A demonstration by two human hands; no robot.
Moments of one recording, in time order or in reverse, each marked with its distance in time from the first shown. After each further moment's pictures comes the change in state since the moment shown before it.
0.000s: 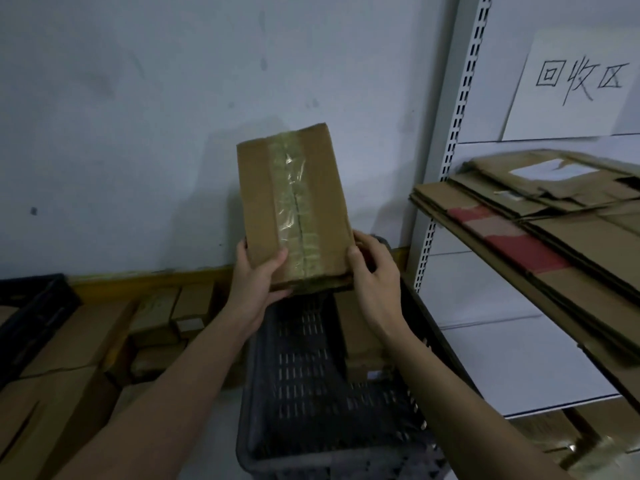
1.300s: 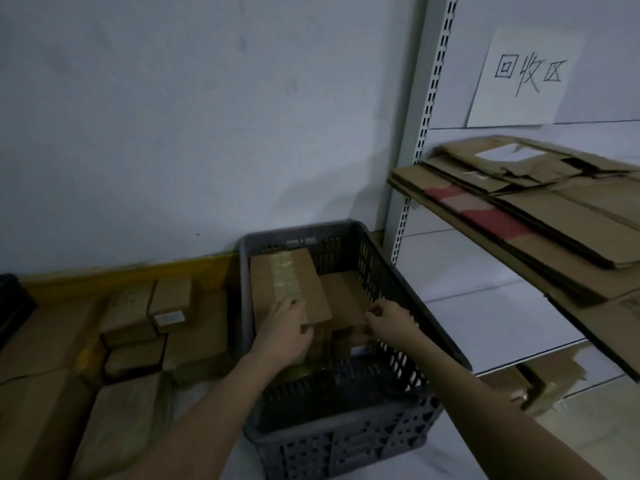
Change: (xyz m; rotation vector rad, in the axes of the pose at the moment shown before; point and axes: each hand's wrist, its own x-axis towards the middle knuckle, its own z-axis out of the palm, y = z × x) left_hand -0.022 -0.097 -0.021 1.380 -0.485 0.203; right_hand -0.052 0.076 -0.051 -0.714 -0.337 0.580
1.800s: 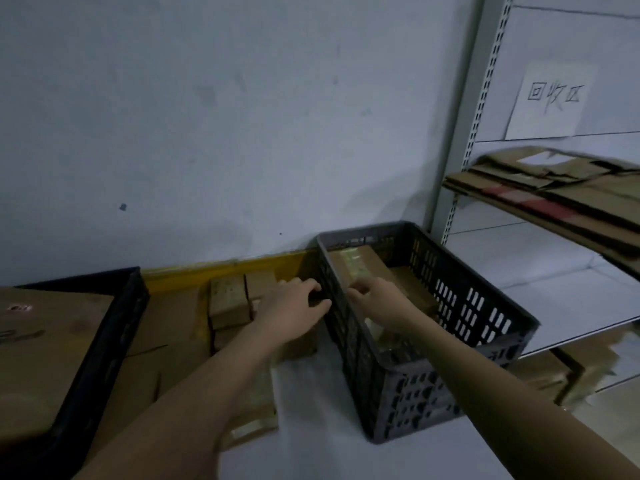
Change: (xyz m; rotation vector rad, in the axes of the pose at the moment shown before) left_hand -0.138 -0.123 -0.137 0.165 0.095 0.089; right_hand -0.124 -0.185 0.110 -0.092 0.023 -0.318
